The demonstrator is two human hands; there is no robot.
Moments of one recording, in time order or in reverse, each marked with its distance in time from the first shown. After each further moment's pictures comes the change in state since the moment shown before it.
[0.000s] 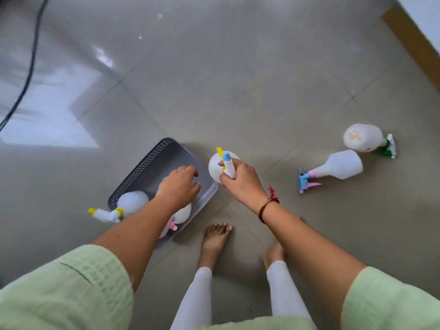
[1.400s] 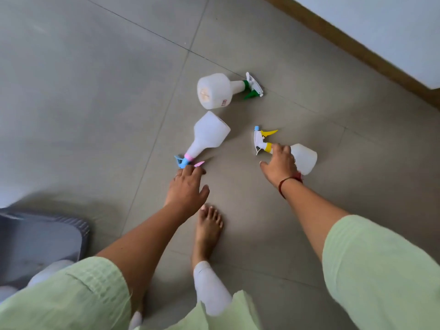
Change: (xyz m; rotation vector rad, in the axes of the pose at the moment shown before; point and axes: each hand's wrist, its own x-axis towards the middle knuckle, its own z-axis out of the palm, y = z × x) left_hand 0.068 0.306 0.218 0.189 -0.130 0.461; right_hand -0.052 0.388 -0.227 -0.194 0.450 0.712
